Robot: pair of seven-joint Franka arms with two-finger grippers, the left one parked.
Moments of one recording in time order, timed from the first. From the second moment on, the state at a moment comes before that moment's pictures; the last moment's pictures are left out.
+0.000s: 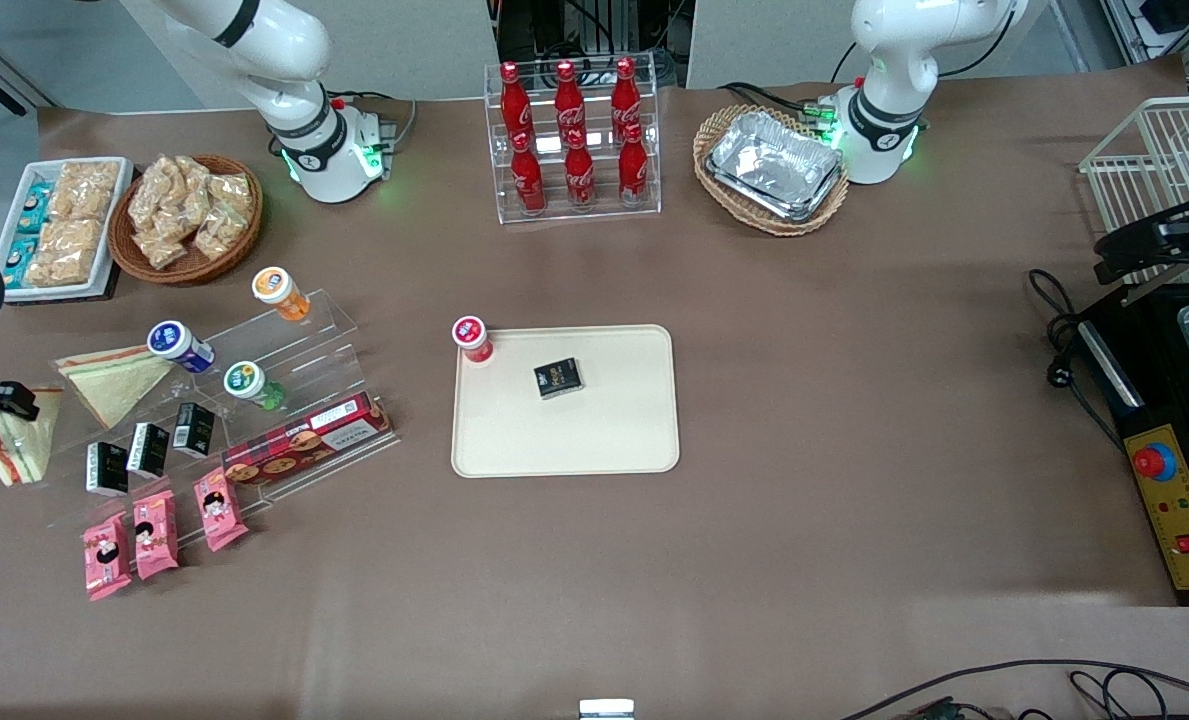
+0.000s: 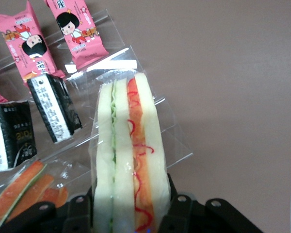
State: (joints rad) arm -0.32 0.28 -0.21 -1.87 -0.02 2.23 -0.44
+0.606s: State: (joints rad) arm -0.30 0.24 -0.20 -1.73 -0.02 2.08 -0.70
